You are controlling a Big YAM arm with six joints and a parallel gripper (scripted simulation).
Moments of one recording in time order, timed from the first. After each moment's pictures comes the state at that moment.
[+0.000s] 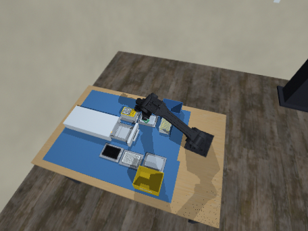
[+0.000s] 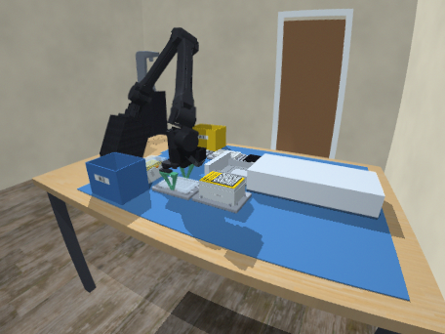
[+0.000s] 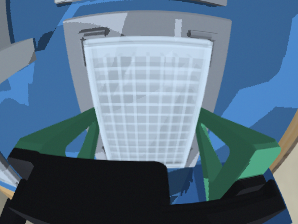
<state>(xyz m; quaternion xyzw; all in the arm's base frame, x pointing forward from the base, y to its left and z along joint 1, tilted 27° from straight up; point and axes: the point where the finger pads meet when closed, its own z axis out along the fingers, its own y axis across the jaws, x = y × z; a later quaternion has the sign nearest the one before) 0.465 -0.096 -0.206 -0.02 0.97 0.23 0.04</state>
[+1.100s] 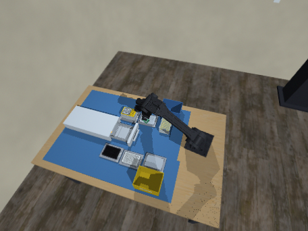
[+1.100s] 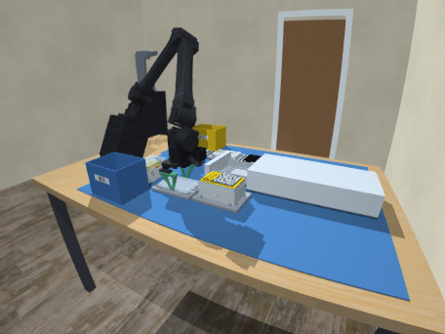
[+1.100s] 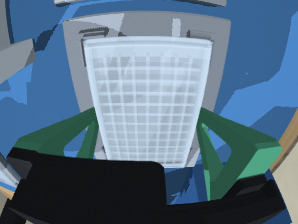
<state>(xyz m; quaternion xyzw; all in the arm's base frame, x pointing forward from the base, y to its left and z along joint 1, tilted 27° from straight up) 0.465 -0.096 -0.206 -0.02 0.97 0.23 0.04</state>
